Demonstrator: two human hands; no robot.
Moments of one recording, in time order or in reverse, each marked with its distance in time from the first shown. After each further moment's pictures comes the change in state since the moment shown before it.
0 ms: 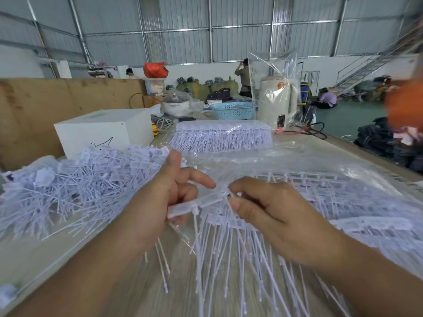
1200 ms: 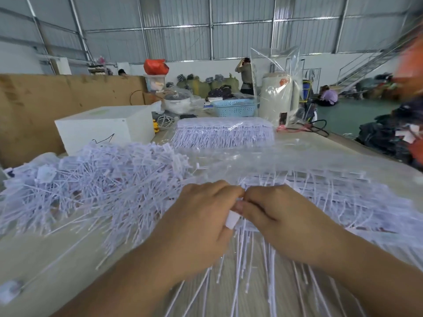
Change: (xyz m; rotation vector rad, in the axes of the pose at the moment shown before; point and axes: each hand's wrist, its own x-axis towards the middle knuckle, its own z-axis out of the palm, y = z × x) left_hand -0.010 -0.013 0.038 1.271 0.000 0.461; right_hand 0.001 0.006 0.004 -0.249 -0.093 0.132
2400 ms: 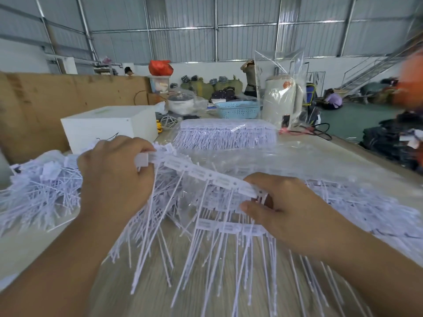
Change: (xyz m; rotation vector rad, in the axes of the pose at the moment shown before) left_hand -0.011 -0.070 -0.046 0.239 0.563 -0.492; right_hand -0.001 0.002 -0.012 0.067 0.018 0.046
